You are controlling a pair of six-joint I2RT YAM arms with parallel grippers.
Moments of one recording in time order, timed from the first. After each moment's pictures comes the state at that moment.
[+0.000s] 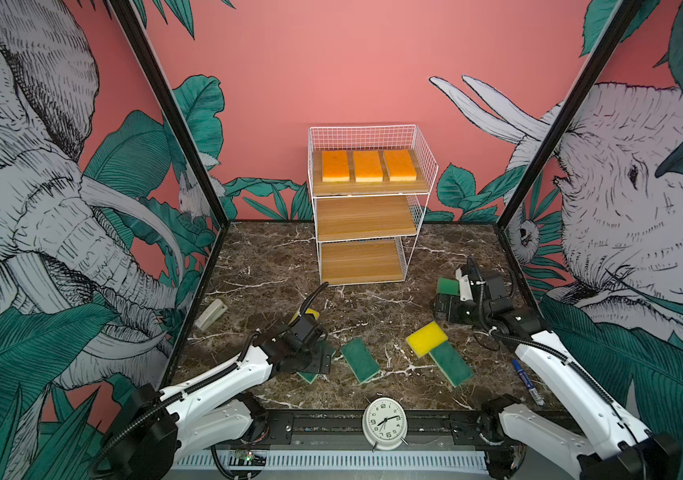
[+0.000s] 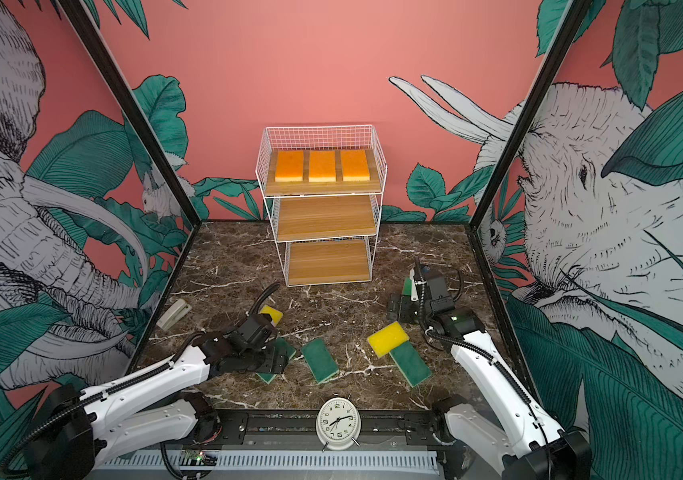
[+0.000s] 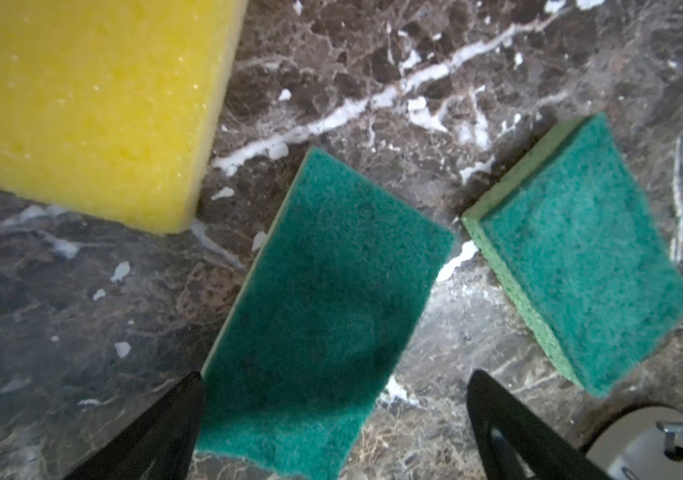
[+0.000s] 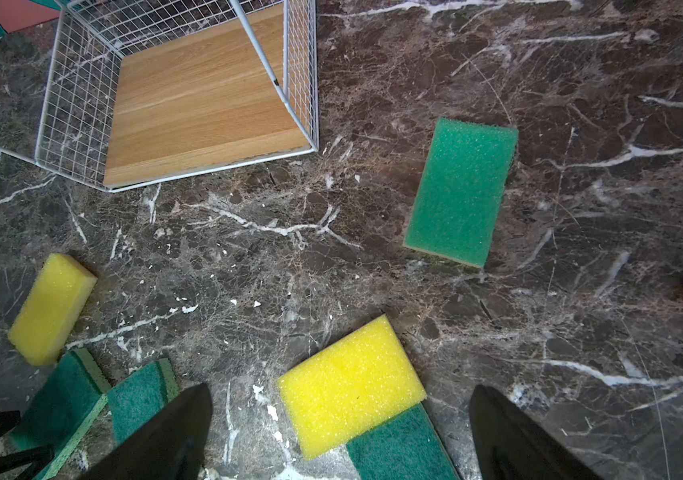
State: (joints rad) left arm -0.81 1.03 0.54 -0.70 -0.01 -0.65; right arm 0.34 0.98 0.85 -0.71 -0.04 0.38
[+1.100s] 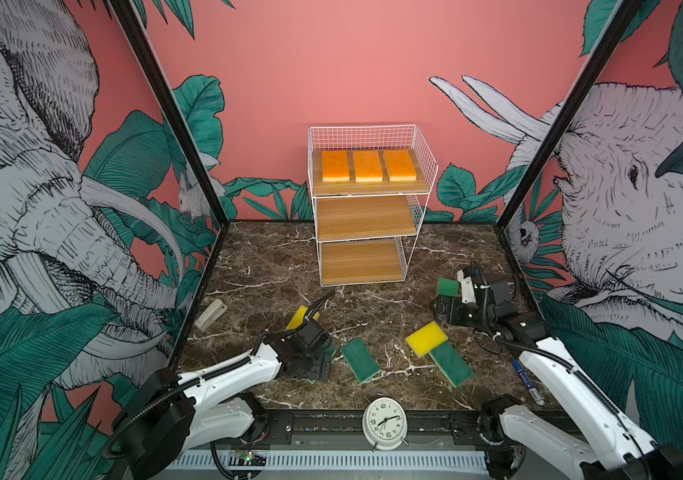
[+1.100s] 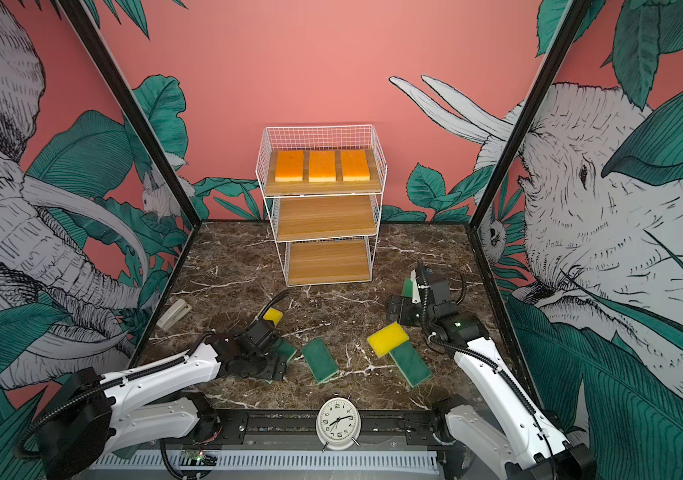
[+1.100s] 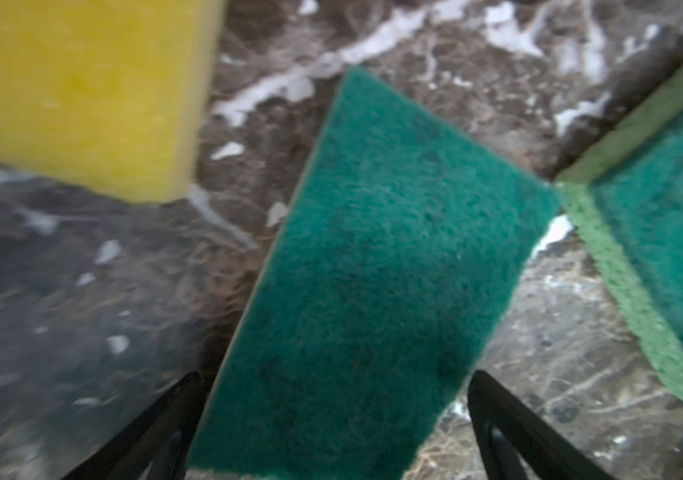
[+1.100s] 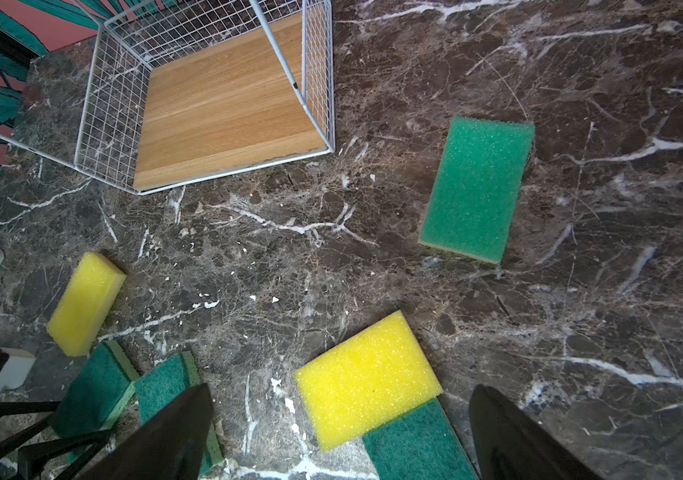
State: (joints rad) left arm -0.83 1.13 0.50 -0.66 -0.03 -0.63; right arm 0.34 0.93 0.83 -0.71 -0.07 0.40
